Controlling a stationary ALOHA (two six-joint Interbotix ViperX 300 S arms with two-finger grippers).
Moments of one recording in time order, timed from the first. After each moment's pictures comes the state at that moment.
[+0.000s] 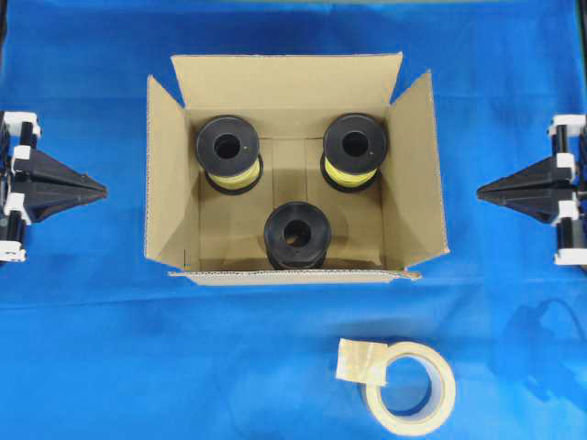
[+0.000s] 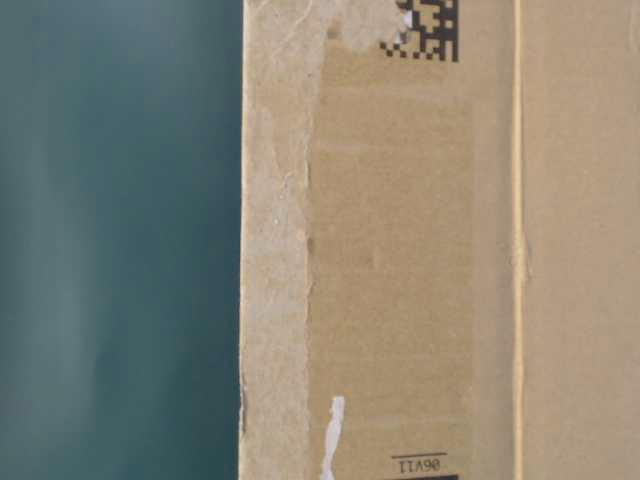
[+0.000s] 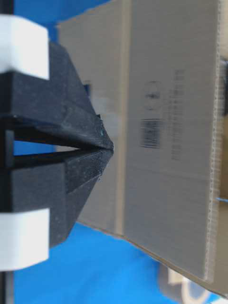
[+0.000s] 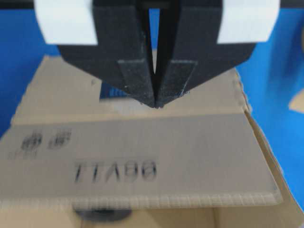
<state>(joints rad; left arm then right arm) 0.00 -1.02 1.46 -0.04 -0.28 -0.04 0.00 -0.92 1.41 0.16 -0.28 0.04</state>
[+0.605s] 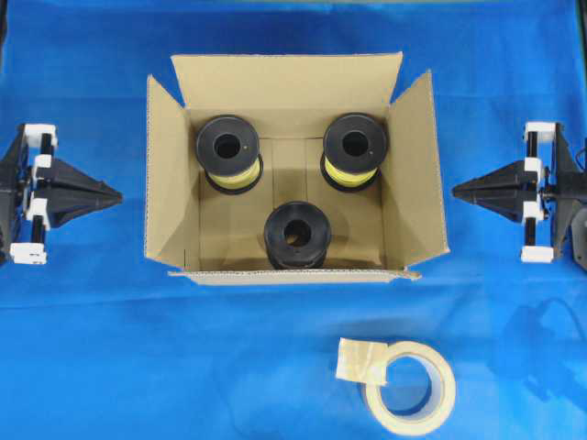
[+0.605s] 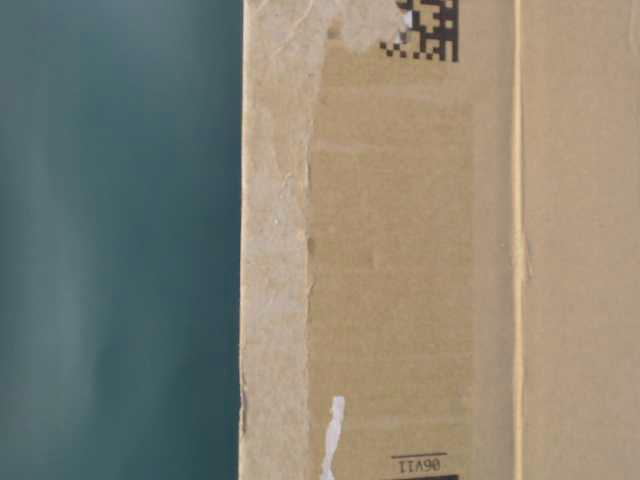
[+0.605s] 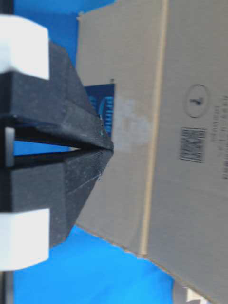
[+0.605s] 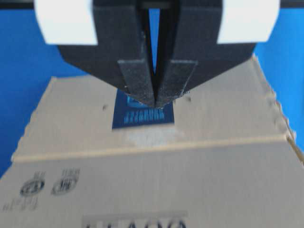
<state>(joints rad) 0.00 -0.73 1.50 -0.04 -0.60 -0.08 -0.01 -0.62 1.42 0.18 -0.58 0.04</state>
